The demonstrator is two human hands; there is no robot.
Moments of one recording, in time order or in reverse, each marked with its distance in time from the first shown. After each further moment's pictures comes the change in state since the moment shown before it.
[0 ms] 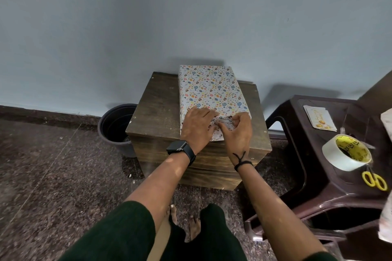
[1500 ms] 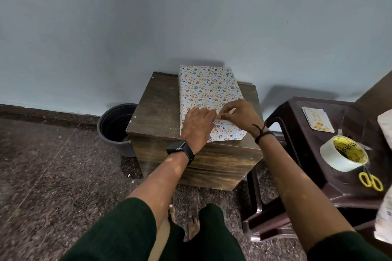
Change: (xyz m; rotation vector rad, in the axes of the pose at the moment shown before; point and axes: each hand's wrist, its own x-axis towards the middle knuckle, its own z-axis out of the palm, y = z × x) left_hand 0.001 0.001 -0.003 0.004 0.049 0.078; right_hand 0.075 -0.035 -0.034 -0.187 -0.709 -0.022
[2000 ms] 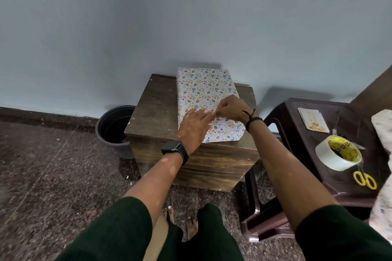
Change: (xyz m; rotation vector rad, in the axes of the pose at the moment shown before) left_hand -0.003 -0.007 -0.005 0.005 -0.060 0.083; right_hand 0.023 -0.021 -0.006 -0.054 -0.182 0.198
